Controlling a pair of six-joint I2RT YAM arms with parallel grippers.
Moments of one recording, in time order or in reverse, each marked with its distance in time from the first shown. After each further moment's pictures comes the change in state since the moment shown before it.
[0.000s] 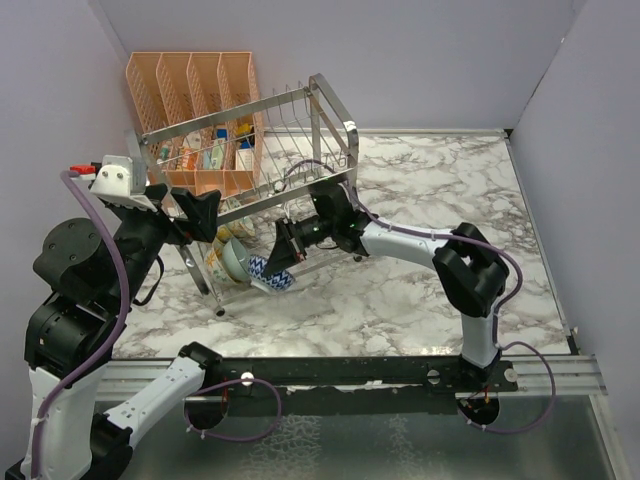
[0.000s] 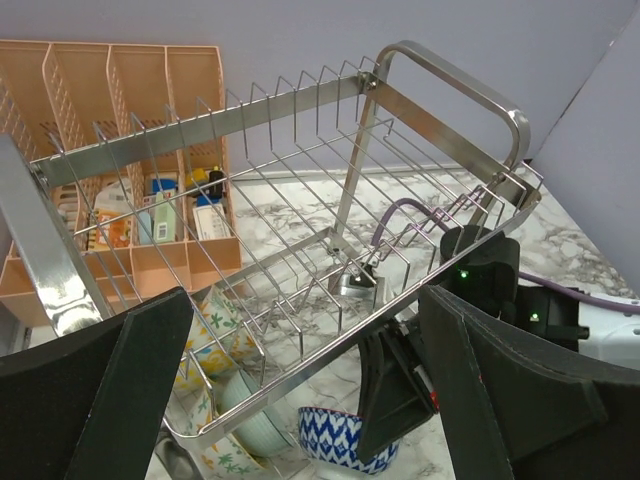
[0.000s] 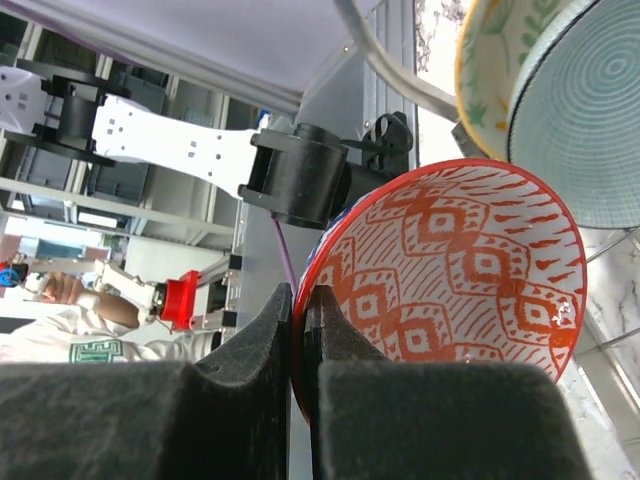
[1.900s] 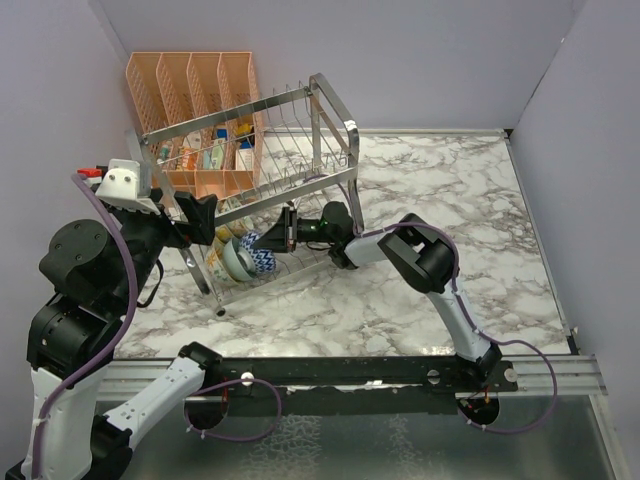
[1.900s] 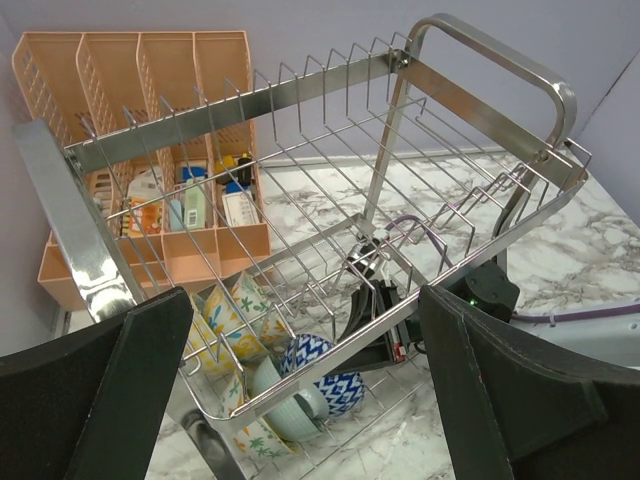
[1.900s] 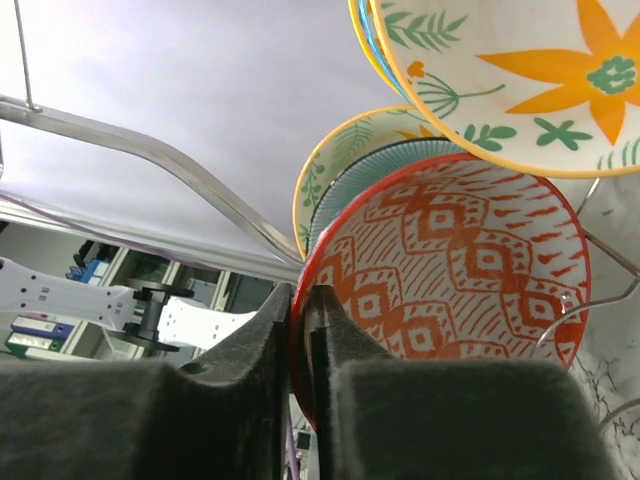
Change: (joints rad) left arm 0.000 -0.013 -0.026 -0.020 -0.042 0.050; right arm -0.075 0.418 -0.010 0.945 0.278 0.702
